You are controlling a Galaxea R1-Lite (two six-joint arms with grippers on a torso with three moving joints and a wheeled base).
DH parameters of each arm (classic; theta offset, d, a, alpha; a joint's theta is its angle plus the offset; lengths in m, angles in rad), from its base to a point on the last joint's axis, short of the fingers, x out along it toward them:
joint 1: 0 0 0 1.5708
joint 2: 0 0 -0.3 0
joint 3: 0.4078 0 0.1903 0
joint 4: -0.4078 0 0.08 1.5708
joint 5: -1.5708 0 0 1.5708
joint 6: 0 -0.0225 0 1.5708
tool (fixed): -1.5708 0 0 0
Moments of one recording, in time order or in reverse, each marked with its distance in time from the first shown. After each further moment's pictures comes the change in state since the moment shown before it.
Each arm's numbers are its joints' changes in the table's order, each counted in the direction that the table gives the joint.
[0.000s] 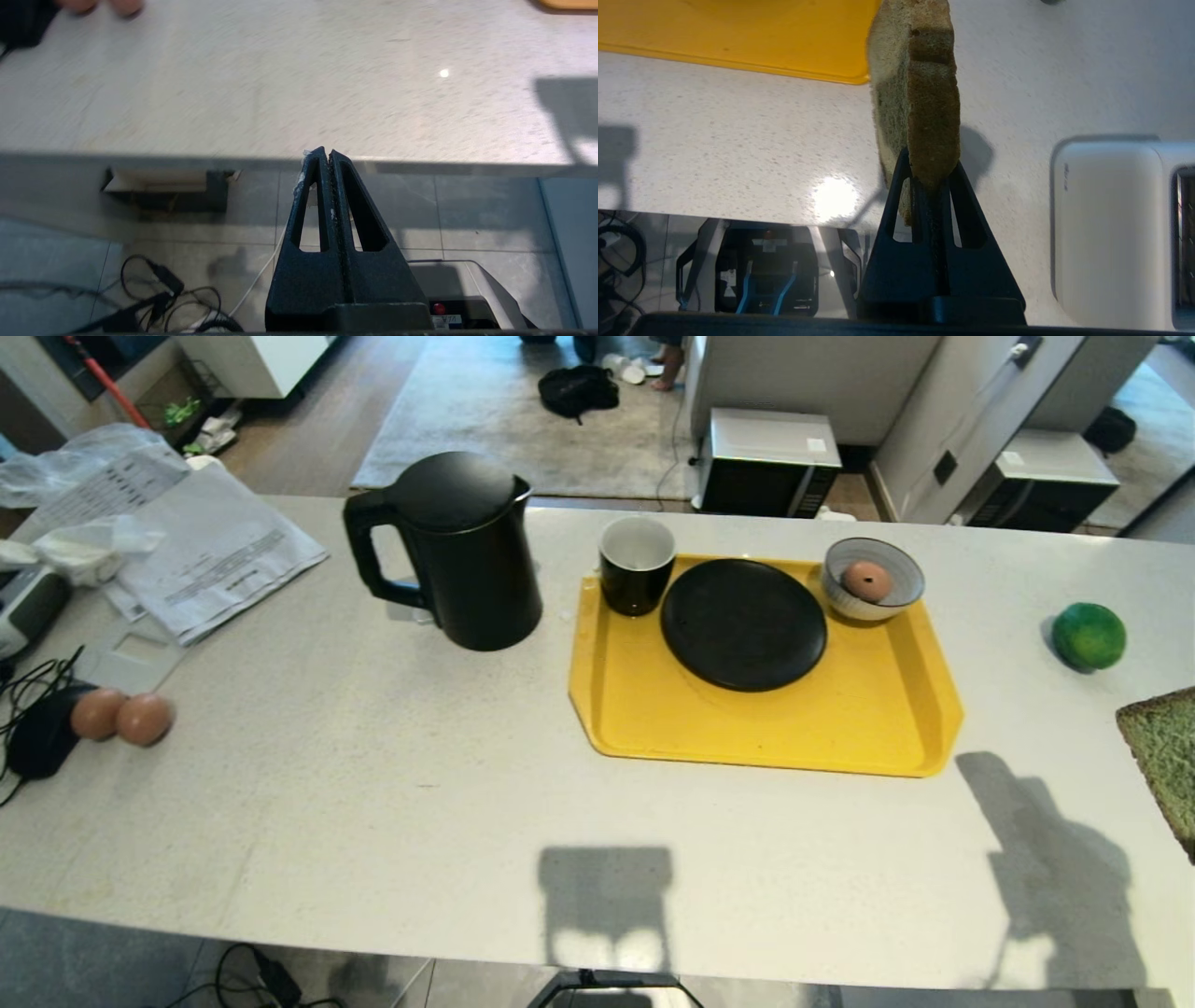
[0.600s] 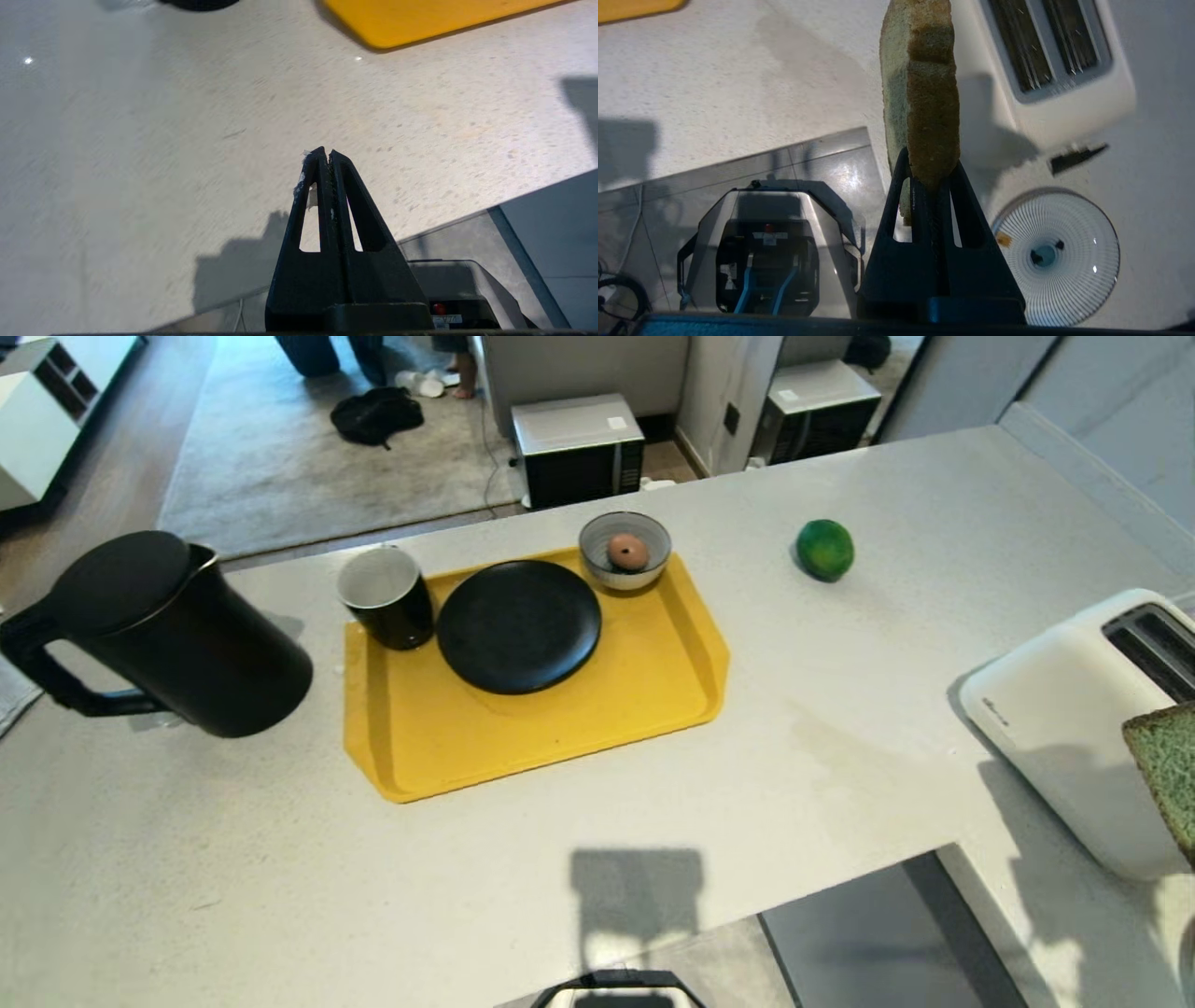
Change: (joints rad) left arm 0.001 0.000 0.000 0.000 0.000 0.000; right arm 0.000 0.003 -0.017 0.000 0.000 0.007
